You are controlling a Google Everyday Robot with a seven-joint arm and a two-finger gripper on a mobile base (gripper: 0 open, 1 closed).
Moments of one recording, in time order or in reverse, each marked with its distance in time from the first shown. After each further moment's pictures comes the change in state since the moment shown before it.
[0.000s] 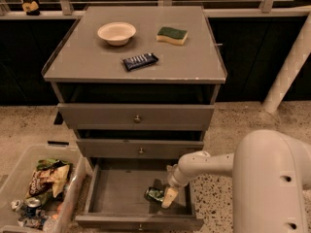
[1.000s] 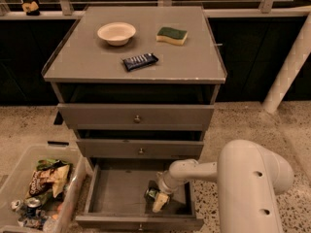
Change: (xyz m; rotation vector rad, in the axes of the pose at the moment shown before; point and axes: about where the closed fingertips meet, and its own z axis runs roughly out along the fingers) arm -0.011 0.005 0.088 -0.056 -0.070 -0.027
